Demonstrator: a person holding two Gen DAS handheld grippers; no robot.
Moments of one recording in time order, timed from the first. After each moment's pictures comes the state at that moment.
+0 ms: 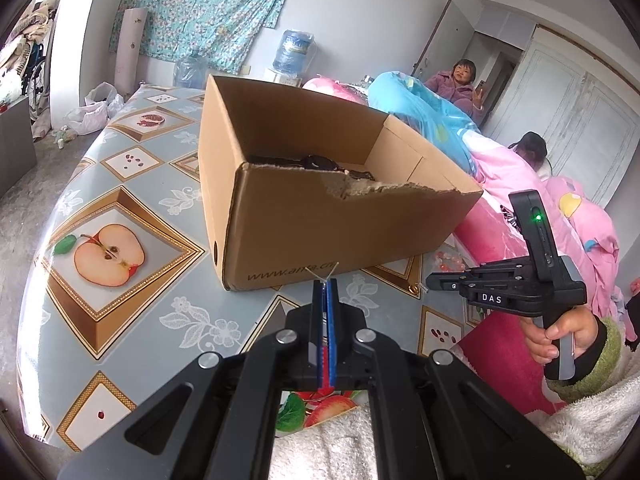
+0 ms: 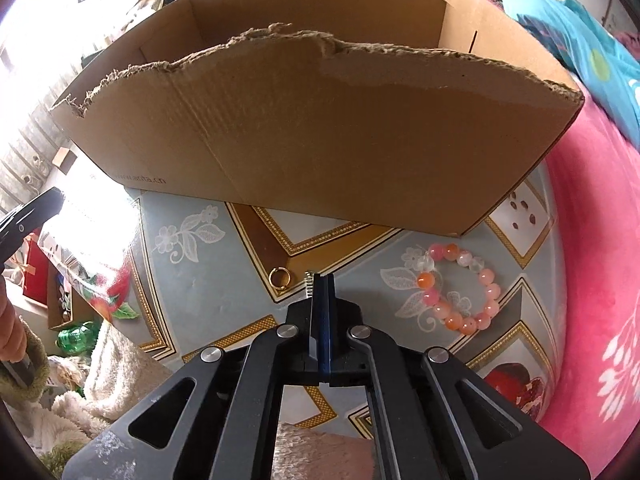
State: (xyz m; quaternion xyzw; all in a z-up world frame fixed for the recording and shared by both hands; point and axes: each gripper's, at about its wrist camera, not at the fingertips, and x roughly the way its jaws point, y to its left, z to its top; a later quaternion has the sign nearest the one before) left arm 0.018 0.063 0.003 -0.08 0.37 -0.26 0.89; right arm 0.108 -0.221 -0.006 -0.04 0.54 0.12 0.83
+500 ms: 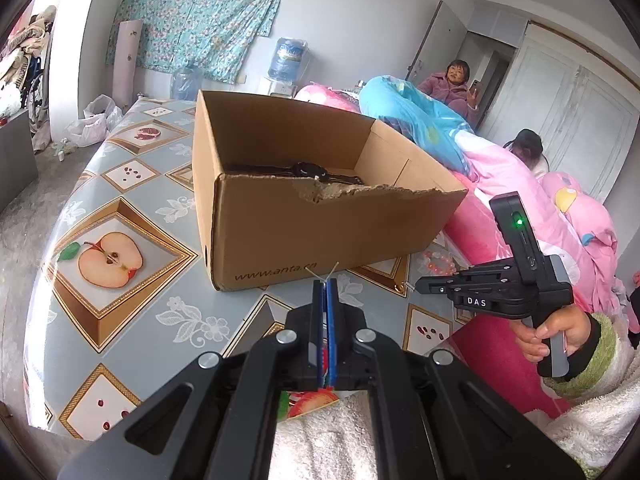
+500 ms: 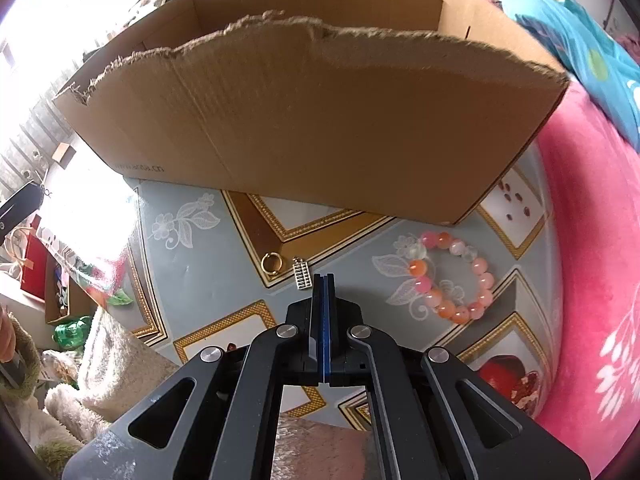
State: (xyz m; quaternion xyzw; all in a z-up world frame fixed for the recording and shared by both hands) left arm 0.005 0.055 0.009 -0.07 0.36 -0.26 0.89; right arm 0.092 -0.231 -0.007 -0.05 0.54 0.13 0.83
